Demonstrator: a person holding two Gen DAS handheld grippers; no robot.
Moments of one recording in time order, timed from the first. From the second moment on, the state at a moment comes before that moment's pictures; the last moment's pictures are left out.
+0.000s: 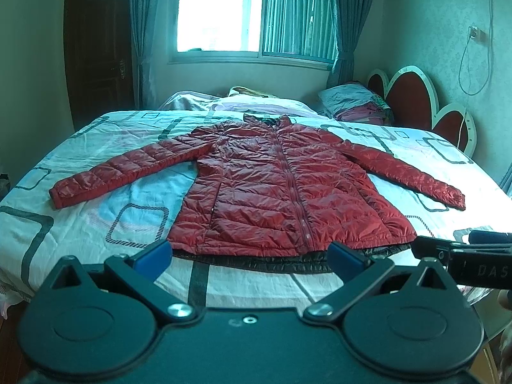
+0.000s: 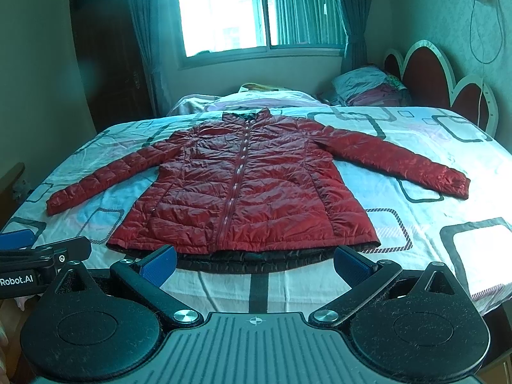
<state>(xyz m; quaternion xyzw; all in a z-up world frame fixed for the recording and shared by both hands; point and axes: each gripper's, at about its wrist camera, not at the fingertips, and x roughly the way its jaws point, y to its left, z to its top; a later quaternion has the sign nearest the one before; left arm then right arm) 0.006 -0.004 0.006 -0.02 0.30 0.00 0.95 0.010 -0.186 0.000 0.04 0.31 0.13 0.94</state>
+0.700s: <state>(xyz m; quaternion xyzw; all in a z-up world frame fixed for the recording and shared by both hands) 0.007 -0.001 0.008 -0.02 0.30 0.00 0.95 0.012 -0.183 0.001 0.04 0.31 0.13 0.94</state>
